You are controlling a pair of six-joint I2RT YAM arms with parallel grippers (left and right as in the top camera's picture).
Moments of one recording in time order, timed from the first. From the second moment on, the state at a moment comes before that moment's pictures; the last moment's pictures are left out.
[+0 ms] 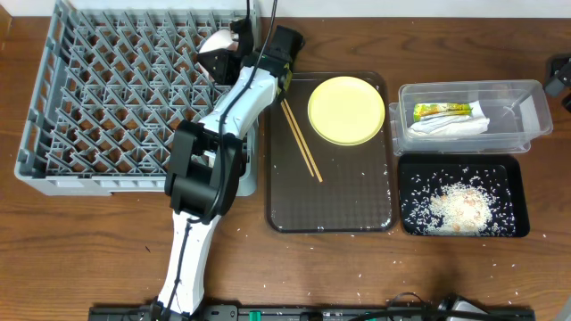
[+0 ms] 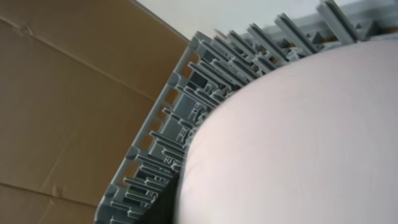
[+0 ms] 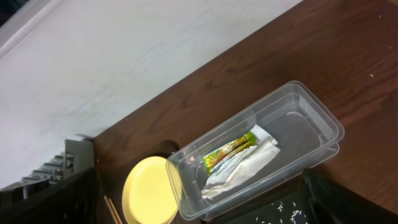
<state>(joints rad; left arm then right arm) -0.38 2.38 1.95 -0.73 -1.32 -0.27 -0.49 1.33 1.69 -0.99 -0.36 0.34</state>
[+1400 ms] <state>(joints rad) -0.42 2.00 1.97 -0.91 0.00 -0.24 -0.49 1.33 1.69 -0.99 -0.36 0.34</state>
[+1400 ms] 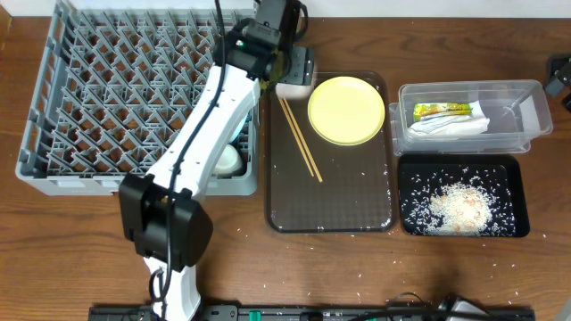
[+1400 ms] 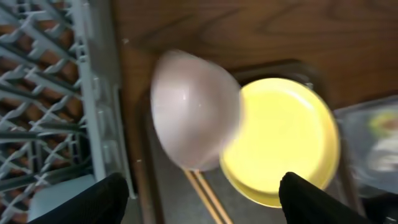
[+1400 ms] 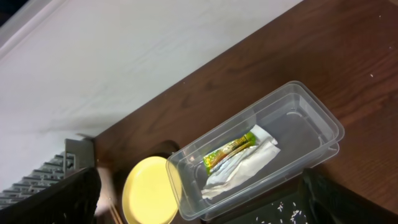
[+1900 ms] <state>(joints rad) -0.41 2.01 1.97 -0.89 0.00 -0.25 -0.49 1.33 1.69 -0.99 -0.36 0.34</state>
